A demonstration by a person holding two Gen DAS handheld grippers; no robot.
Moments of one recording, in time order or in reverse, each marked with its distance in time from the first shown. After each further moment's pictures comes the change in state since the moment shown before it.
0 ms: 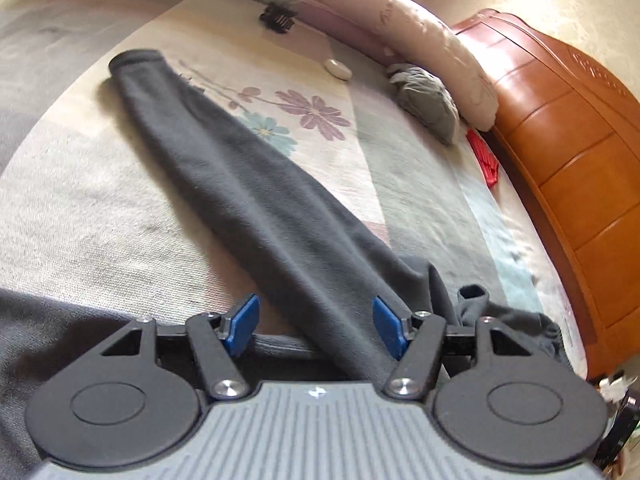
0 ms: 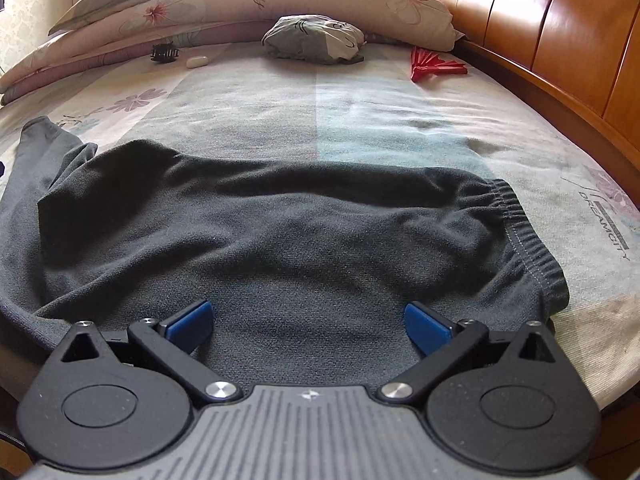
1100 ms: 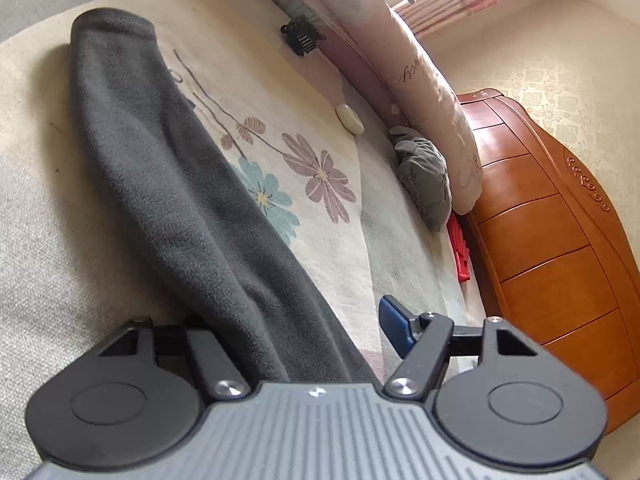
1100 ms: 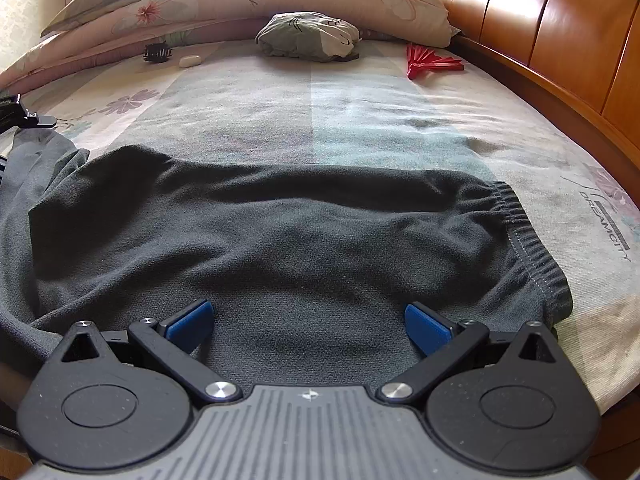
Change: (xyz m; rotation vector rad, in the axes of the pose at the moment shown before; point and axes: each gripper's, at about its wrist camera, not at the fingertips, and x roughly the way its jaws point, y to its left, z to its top) left arm 0.081 0.034 0.062 -0.197 -0.112 -0.205; right arm 0.005 0.001 0.006 0.014 0.009 -0.011
